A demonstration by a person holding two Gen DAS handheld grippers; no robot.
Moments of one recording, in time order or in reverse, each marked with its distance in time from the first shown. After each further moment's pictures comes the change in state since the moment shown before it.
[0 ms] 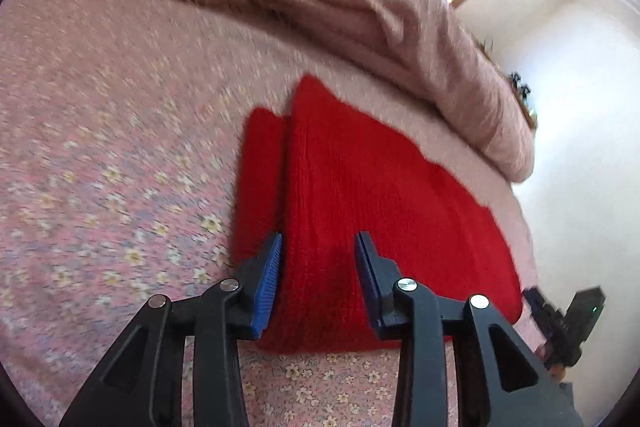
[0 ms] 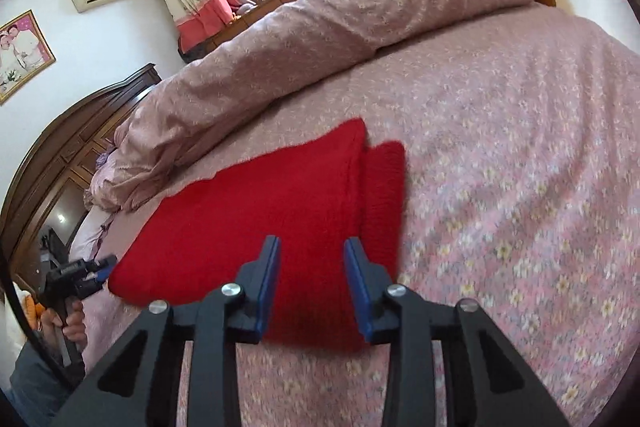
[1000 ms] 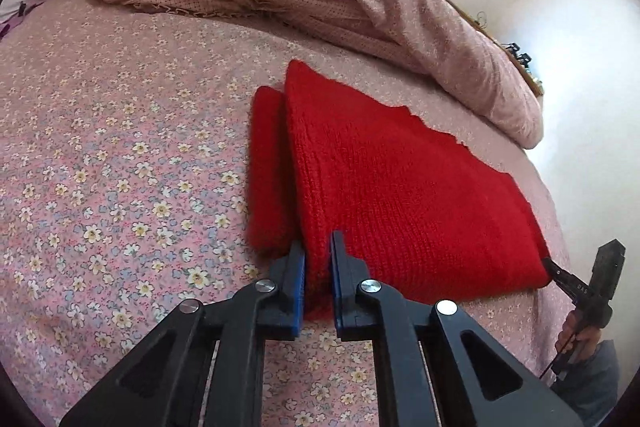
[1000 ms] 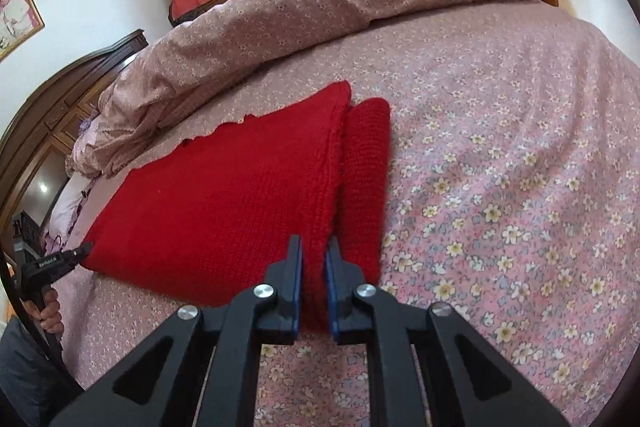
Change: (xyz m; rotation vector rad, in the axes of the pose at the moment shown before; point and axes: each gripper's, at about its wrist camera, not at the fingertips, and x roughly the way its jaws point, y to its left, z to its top) left arm -0.024 -0.010 -0.039 0.128 -0.028 0.082; right arm 0.007 0.000 -0.021 -0.061 0.116 -0.080
